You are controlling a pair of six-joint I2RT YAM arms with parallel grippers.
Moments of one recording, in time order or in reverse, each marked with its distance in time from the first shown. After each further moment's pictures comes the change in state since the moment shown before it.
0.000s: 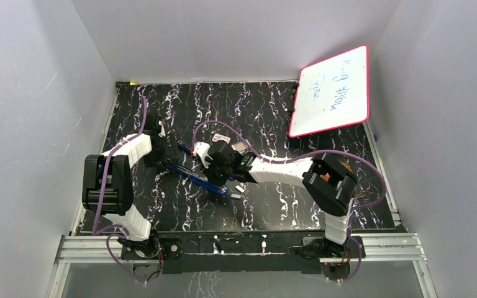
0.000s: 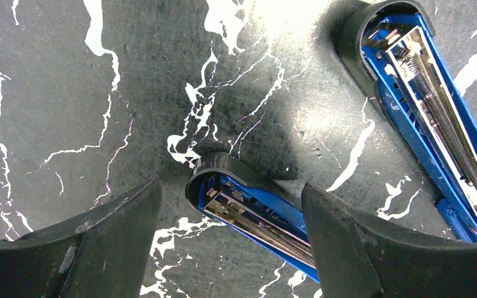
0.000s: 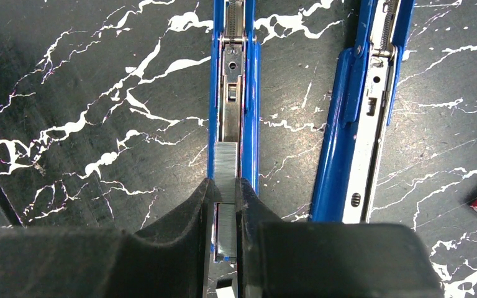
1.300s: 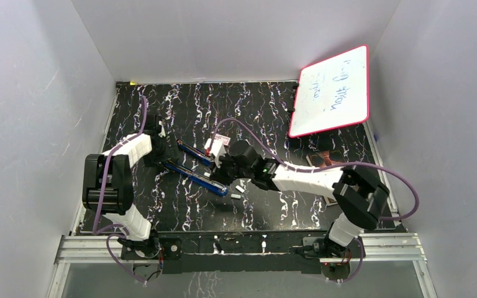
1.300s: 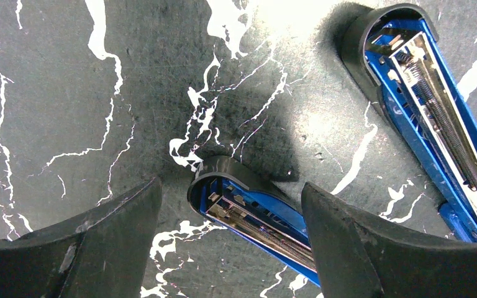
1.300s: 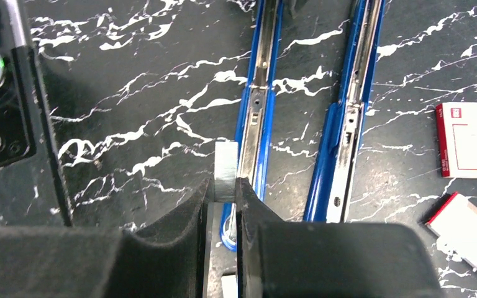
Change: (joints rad) left arm 0.000 0.008 0.000 0.008 -0.007 0.000; right arm -0.024 -0.282 -0.307 0.330 -0.121 -0.053
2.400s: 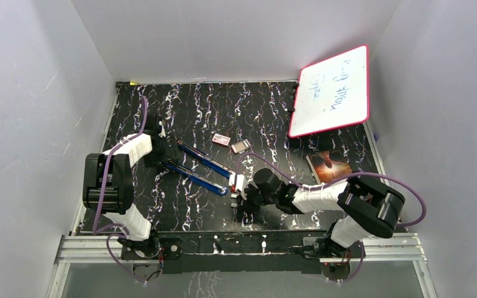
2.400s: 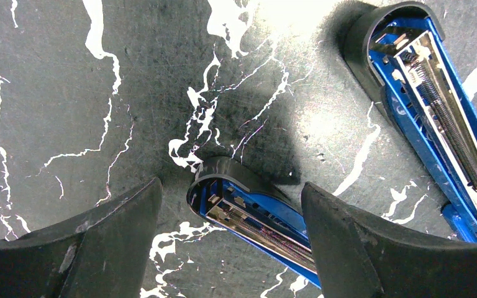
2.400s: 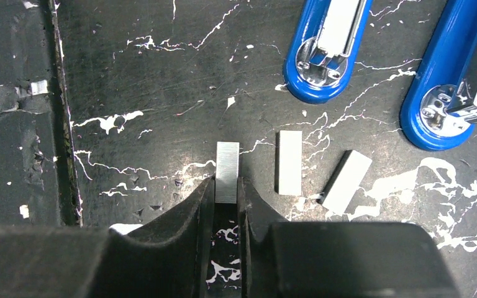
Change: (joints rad) left arm 0.000 0.005 0.000 0.000 0.001 0.000; right arm -0.009 -0.087 -0.437 0.173 -0.114 -0.160
